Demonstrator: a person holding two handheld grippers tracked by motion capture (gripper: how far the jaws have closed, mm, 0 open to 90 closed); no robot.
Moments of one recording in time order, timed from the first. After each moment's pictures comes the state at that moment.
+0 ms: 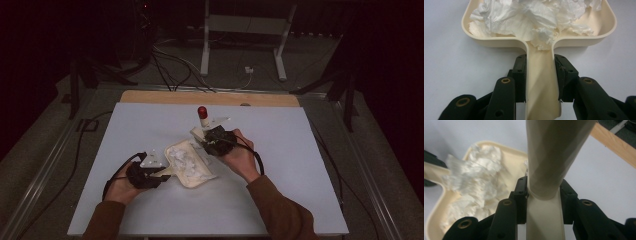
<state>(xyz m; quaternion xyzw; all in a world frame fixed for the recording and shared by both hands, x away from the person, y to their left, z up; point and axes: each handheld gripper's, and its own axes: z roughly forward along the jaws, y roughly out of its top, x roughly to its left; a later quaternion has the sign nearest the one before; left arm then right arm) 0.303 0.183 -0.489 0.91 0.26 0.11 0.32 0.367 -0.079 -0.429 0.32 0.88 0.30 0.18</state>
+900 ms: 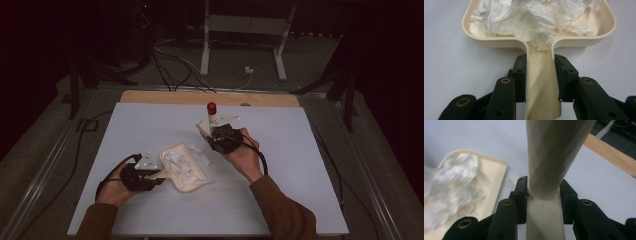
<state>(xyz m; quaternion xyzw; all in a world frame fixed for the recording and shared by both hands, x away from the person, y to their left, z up) 0.295 0.192 -0.484 0.91 0.25 0.10 0.30 0.374 -0.095 -0.431 0.37 0.84 0.34 0.21</state>
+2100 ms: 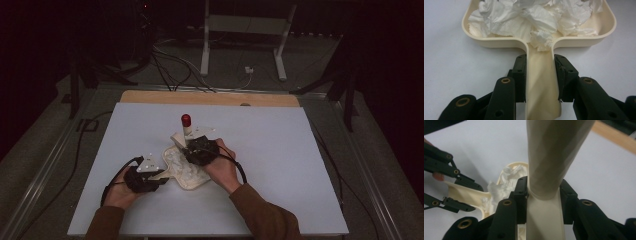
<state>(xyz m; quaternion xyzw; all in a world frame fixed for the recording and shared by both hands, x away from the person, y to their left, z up) 0.293 0.189 -0.503 0.89 0.27 0.12 0.34 0.343 -0.036 -0.437 0.32 0.85 0.37 0.17</state>
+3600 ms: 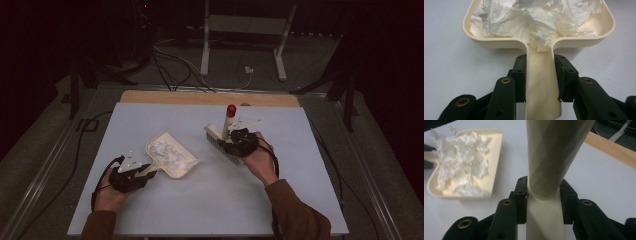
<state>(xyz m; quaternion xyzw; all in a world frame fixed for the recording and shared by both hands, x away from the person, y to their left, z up) 0.284 0.222 -0.494 0.84 0.35 0.17 0.37 0.363 -0.143 -0.431 0.34 0.84 0.39 0.16</state>
